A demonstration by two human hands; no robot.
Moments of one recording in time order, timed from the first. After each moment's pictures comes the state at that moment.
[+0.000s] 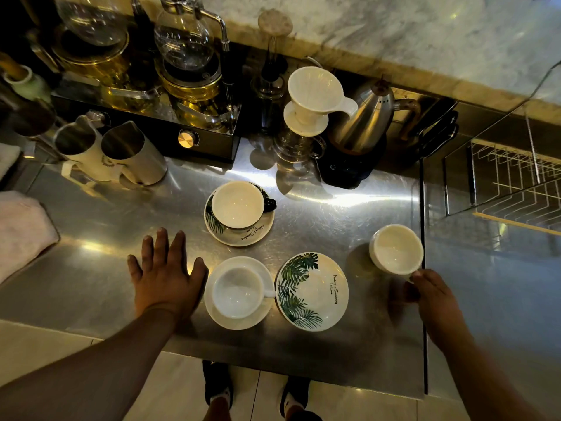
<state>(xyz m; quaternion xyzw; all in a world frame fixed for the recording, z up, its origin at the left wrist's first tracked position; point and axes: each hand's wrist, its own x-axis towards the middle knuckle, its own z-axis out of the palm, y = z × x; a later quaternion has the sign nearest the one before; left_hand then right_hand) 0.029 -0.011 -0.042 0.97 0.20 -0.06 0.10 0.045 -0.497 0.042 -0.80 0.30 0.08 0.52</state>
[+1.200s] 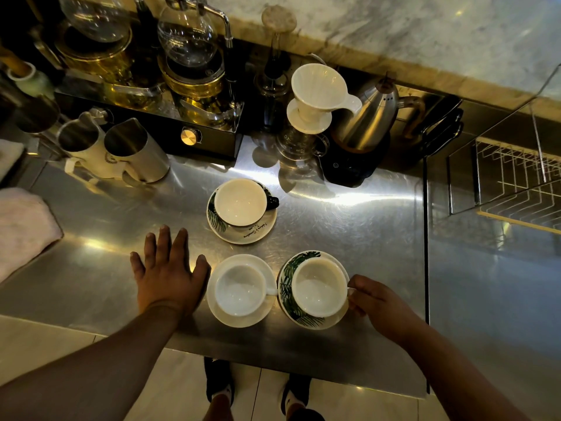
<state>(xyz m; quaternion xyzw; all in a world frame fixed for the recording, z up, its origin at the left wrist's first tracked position) 0.029 -0.011 -0.041 0.97 0.20 -0.05 0.11 0.042 -0.417 0.057 -0.83 0.05 0.33 0.44</state>
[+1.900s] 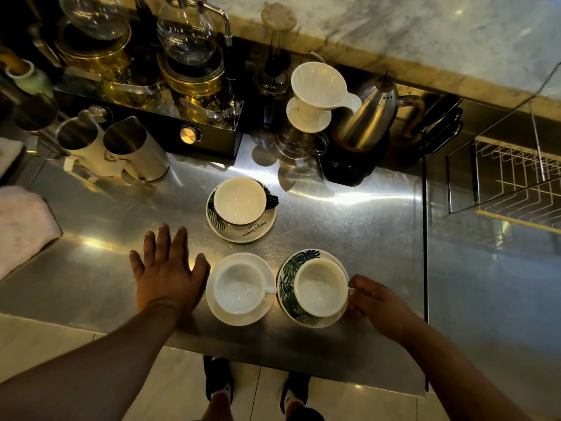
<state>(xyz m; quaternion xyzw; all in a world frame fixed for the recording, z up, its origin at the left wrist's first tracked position) 0.029 -0.013 -0.036 0.97 0.20 -0.07 0.11 0.040 -0.420 0.058 -0.84 0.06 0.35 0.40</state>
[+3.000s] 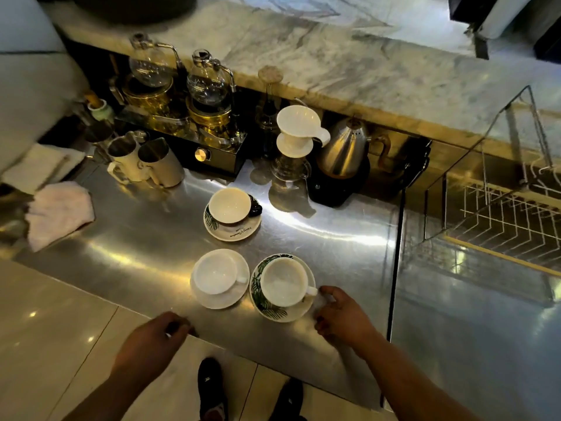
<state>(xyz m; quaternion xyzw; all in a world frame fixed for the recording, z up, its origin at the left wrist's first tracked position) -0.122 -0.089 0.045 0.91 0.26 -0.17 0.27 0.019 -0.445 0.058 -0.76 0.19 0.35 0.52</state>
